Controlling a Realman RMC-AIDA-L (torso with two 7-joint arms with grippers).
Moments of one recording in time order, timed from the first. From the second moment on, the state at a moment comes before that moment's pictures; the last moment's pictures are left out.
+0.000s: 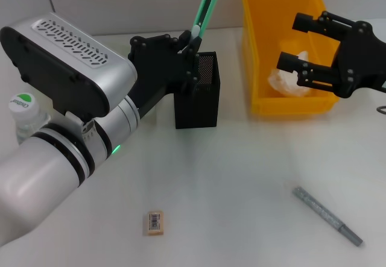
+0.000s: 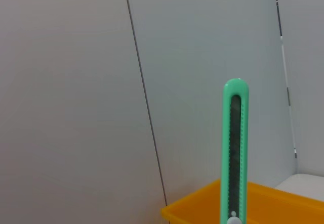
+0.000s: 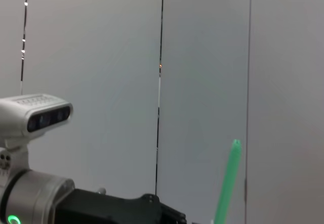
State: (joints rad) left arm -0.08 -2.07 2.16 1.55 1.89 0.06 -1.96; right arm 0.32 2.08 -0.80 -0.94 -1.51 -1.66 1.24
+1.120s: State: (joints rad) left arm -0.08 -2.07 2.15 1.55 1.89 0.10 -1.95; right arm 0.26 2.09 -0.82 -1.31 -1.82 -1.58 1.35
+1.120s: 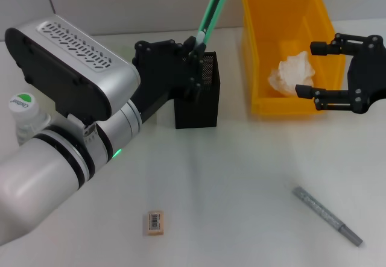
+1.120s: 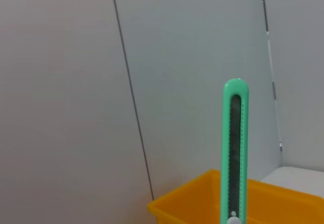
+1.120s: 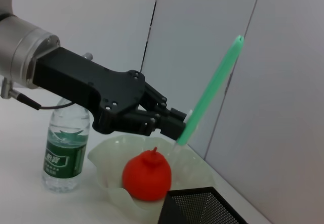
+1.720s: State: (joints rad) left arm -0.09 -2.06 2.01 1.62 1.90 0.33 -1.76; right arm 0.25 2.09 -0.83 -1.21 -1.81 -1.58 1.32
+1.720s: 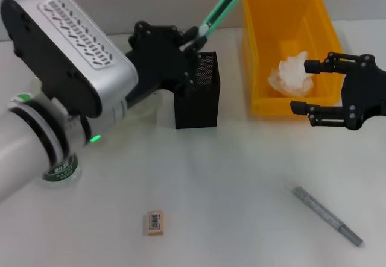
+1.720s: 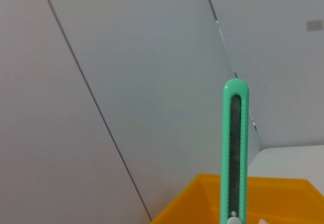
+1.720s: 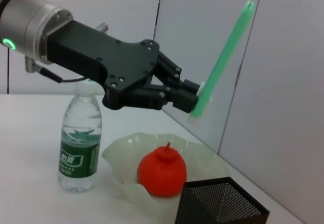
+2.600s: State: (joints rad) left arm -0.10 -2.07 1.98 1.72 2.37 0.37 -1.65; right arm 0.25 2.09 -0.83 -1.04 -1.73 -1.60 1.24
